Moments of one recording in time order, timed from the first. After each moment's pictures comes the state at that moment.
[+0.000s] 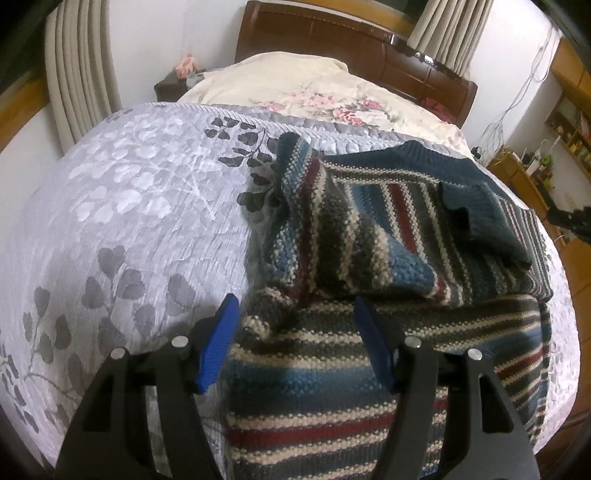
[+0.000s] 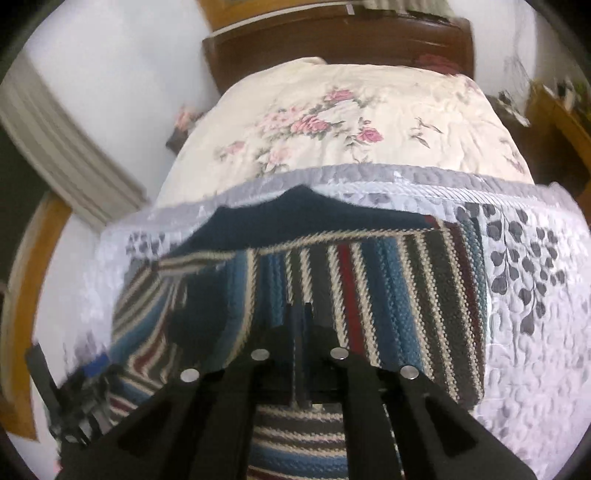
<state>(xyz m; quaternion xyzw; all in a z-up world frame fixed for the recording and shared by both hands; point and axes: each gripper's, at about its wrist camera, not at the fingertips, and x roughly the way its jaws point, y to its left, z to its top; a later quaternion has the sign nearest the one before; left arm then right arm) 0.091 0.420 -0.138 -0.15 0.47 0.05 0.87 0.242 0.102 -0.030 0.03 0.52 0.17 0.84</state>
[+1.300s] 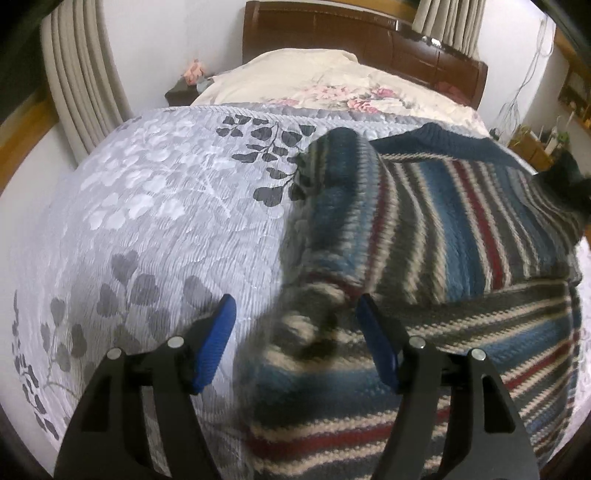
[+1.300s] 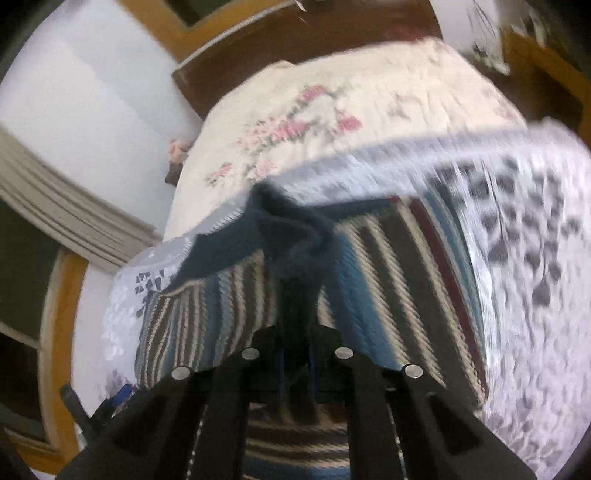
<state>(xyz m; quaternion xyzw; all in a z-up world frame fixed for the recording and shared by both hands) 0.094 0.414 -0.144 -0.09 0.49 0.09 0.86 0.262 0.014 -0.059 0.18 0.53 0.16 0.81</state>
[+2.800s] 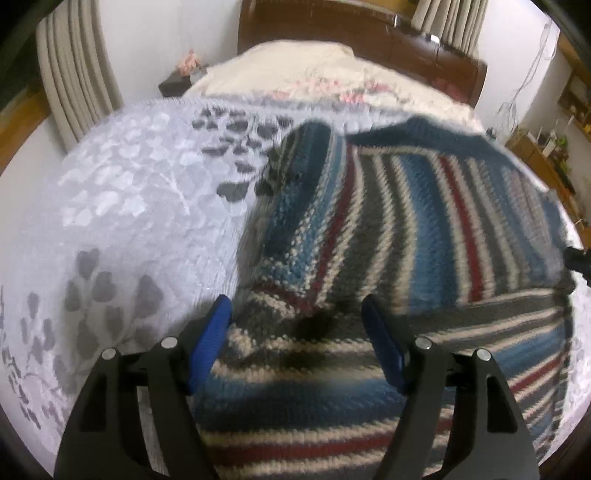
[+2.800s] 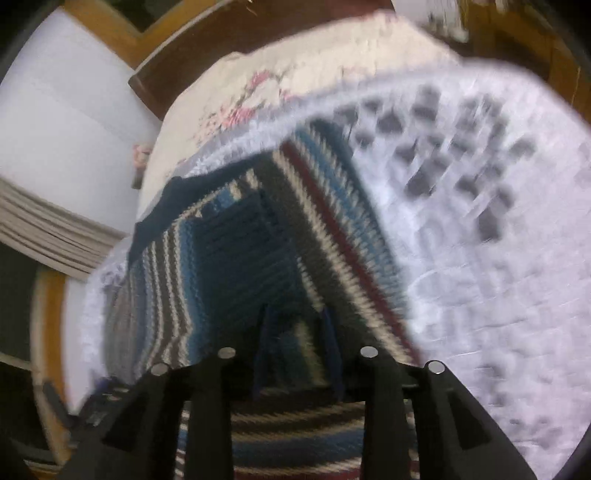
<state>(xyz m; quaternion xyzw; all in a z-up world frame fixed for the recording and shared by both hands) 0.101 0.390 -0.139 -0.12 0.49 0.08 0.86 0.225 -0.044 -0.085 0.18 0.54 0.09 0.82</state>
